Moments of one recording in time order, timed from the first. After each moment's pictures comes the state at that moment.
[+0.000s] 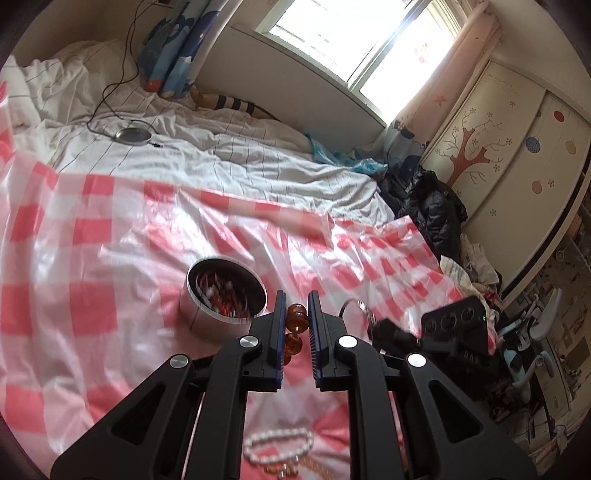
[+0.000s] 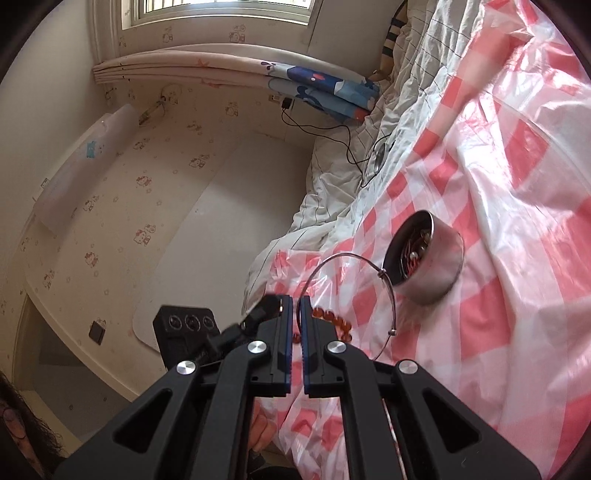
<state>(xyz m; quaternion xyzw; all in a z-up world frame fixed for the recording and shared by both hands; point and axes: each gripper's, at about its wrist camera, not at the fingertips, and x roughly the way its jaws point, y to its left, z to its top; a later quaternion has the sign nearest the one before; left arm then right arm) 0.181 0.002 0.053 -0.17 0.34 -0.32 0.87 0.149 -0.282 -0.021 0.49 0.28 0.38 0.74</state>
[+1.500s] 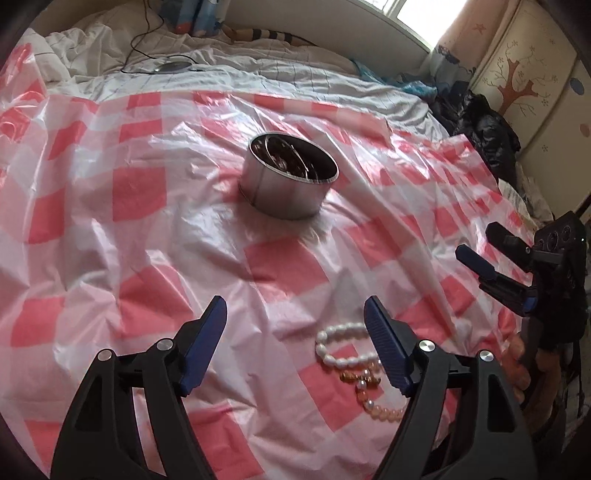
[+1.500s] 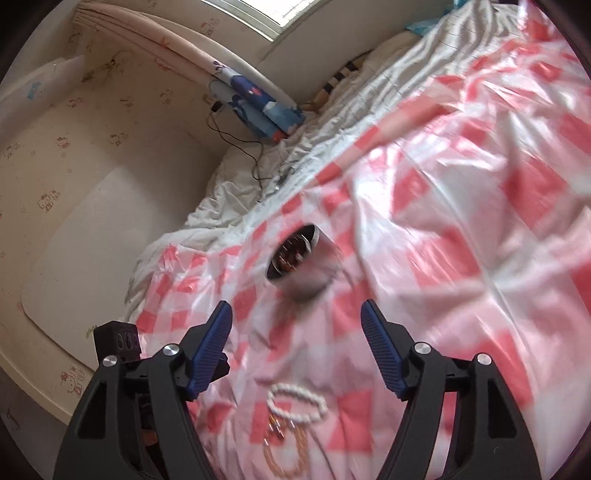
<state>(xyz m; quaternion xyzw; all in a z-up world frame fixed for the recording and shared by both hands) 0.129 0.004 -0.033 -0.06 0.47 -0.24 0.84 0.083 -0.295 -0.024 0.35 0.33 0.18 0.86</state>
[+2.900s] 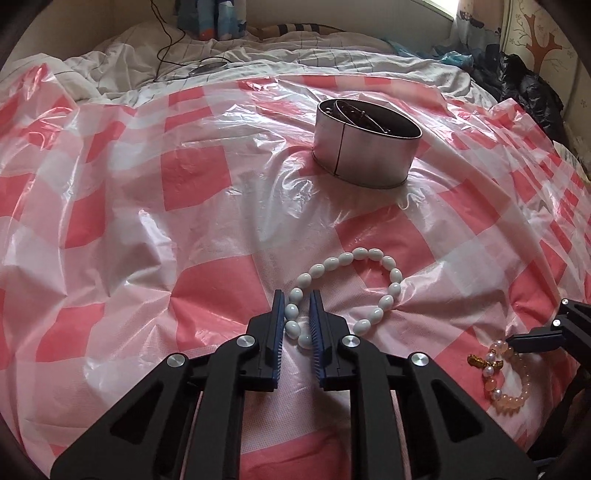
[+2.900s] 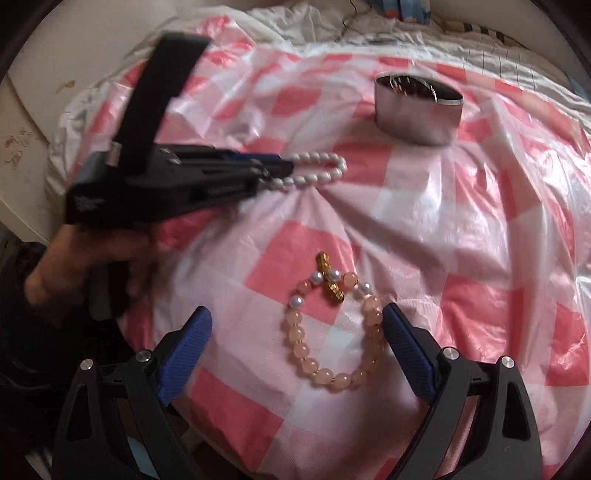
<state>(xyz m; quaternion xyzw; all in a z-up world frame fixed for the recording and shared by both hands) 0.149 0.022 -0.073 0.04 0.46 -0.15 0.87 0.054 -0.128 -0.065 -0.03 0.51 0.27 0.81</state>
